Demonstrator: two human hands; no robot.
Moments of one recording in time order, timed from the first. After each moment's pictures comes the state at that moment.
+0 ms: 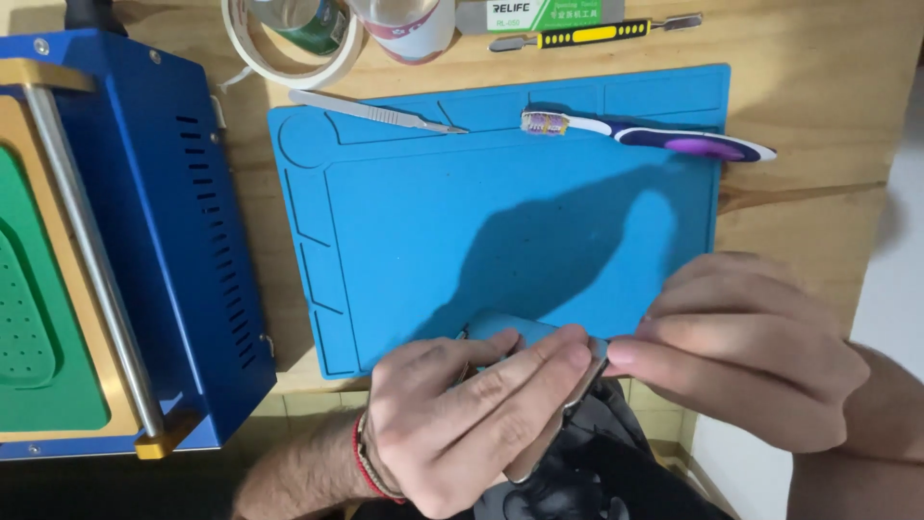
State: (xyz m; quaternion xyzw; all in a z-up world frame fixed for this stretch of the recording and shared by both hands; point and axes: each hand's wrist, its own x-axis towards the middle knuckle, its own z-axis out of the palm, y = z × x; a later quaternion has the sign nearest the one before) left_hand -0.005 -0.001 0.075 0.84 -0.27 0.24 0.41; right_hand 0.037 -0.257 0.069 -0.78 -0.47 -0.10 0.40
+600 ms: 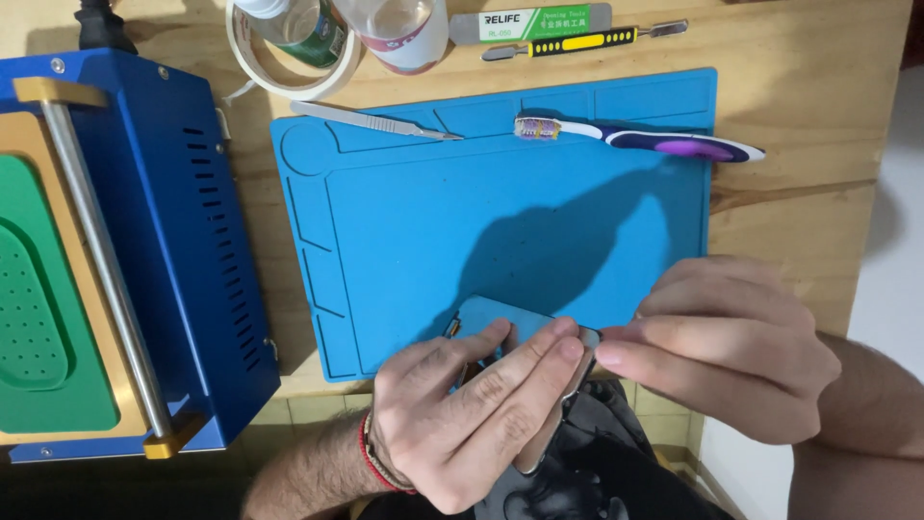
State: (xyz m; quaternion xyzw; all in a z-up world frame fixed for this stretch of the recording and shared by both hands) left_hand -0.011 -0.011 0.074 0.86 -0.24 0.27 0.37; right_hand 0.035 -0.253 0.059 -0.77 -0.48 -0.16 0.40
